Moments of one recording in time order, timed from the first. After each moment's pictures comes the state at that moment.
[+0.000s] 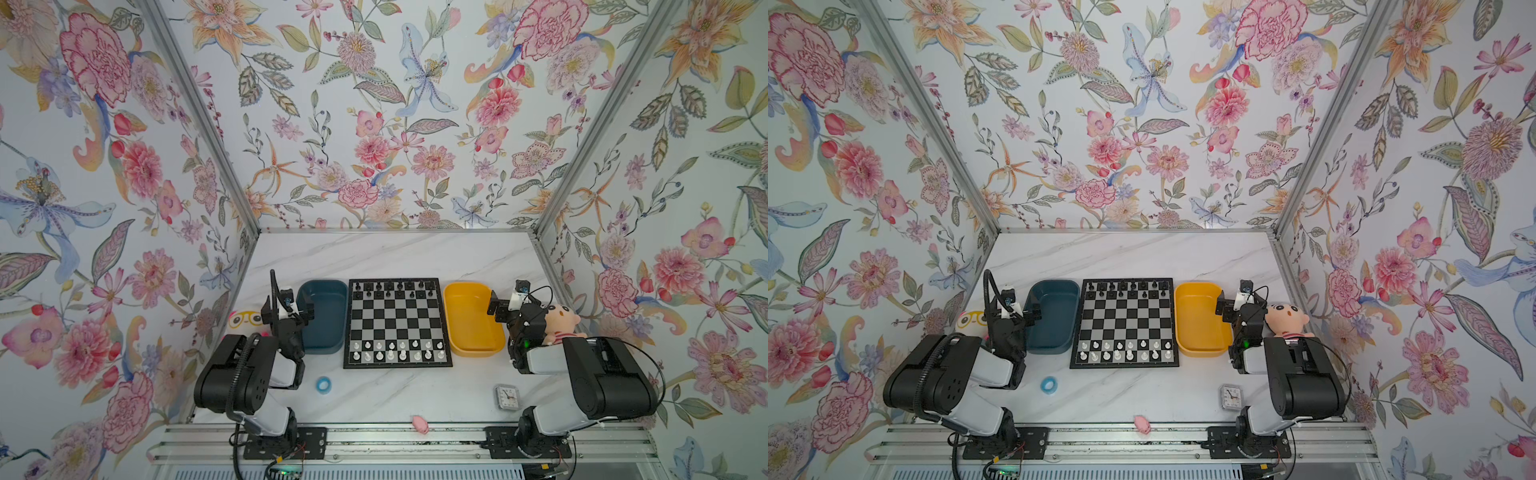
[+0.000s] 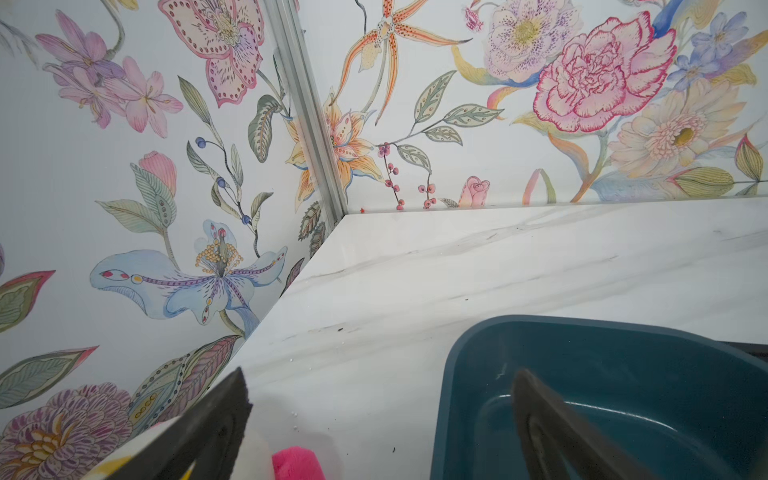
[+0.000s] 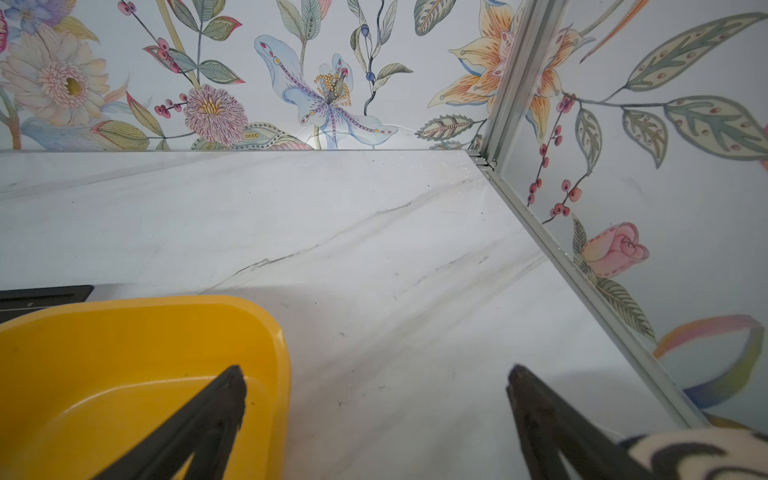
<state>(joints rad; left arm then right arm) -0.07 1.58 0.17 1.36 -0.37 0.15 0.04 1.53 0.30 1.00 0.14 -0.03</state>
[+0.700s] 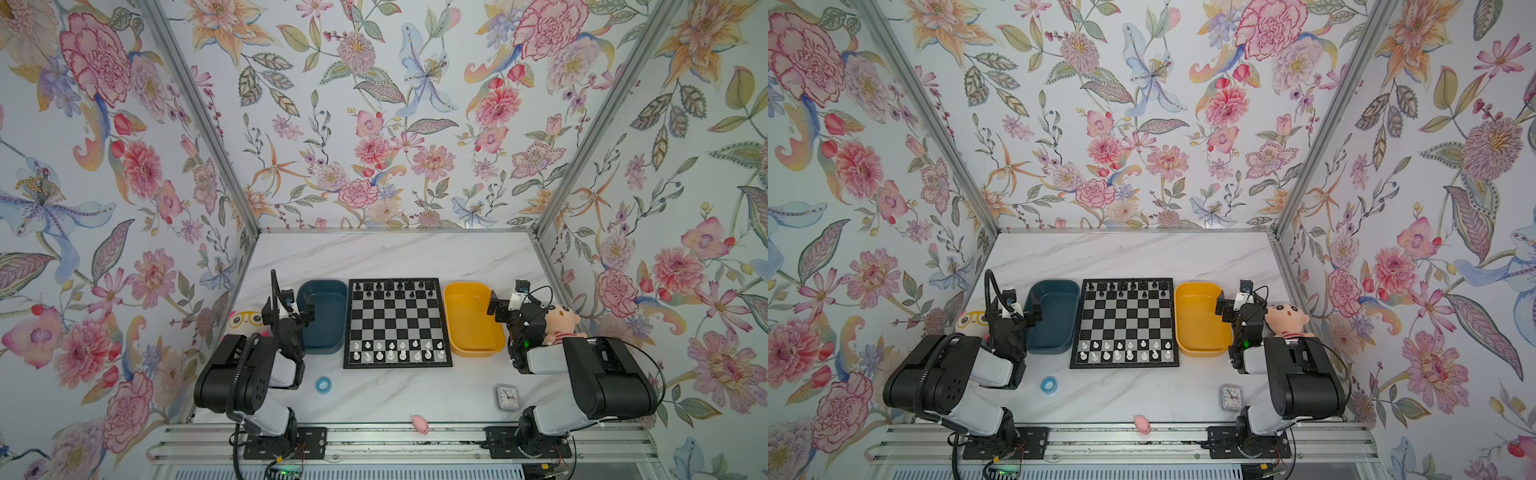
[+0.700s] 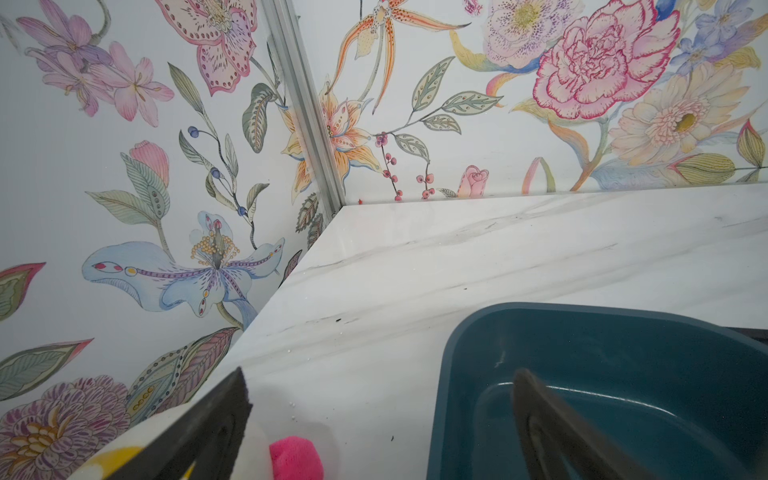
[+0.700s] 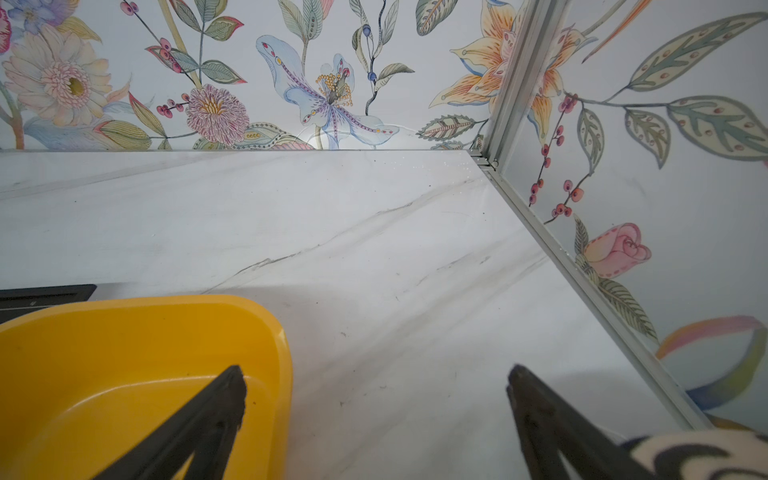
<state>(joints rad) -0.07 1.58 0.17 1.34 -0.37 0.15 0.04 1.53 0.30 1.00 0.14 -0.03</state>
